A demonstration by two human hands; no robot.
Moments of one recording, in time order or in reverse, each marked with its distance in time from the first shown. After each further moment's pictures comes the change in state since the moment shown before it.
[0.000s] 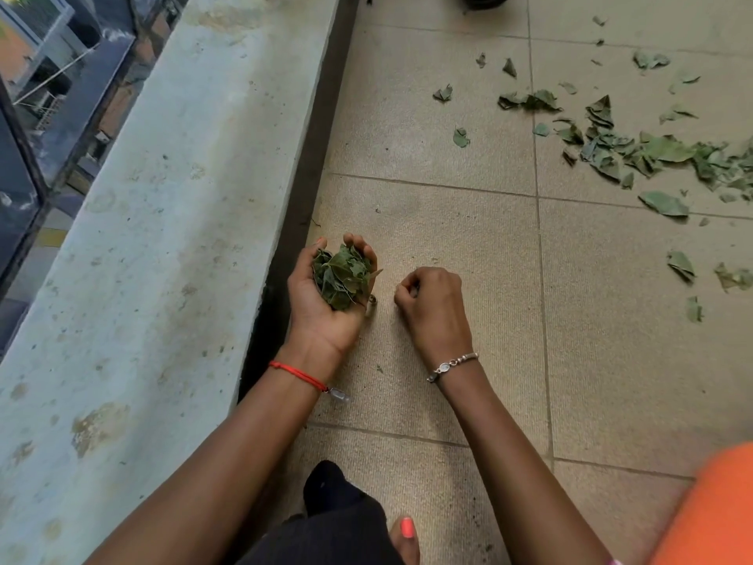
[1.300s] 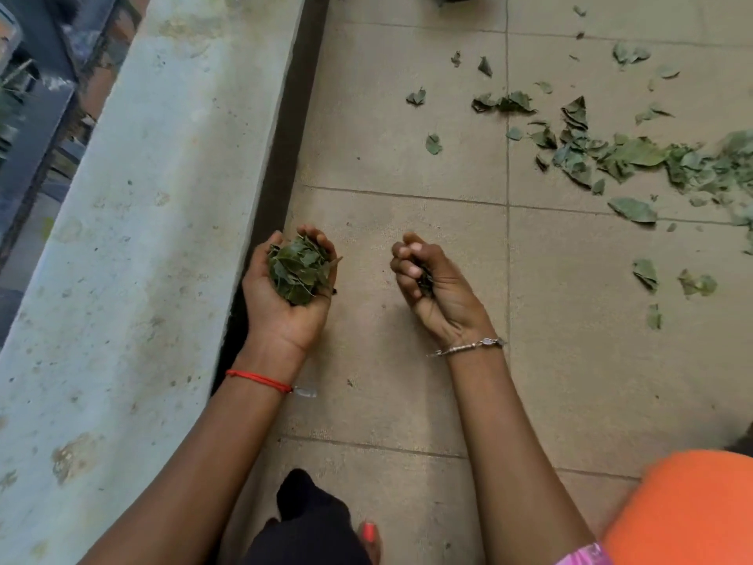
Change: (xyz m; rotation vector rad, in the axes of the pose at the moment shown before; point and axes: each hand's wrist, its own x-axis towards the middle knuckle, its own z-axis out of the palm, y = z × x) left_hand -0.002 0.006 0.038 -0.068 0.098 0.096; right_hand 0.036 0.003 -0.048 1.816 -0.355 0.500
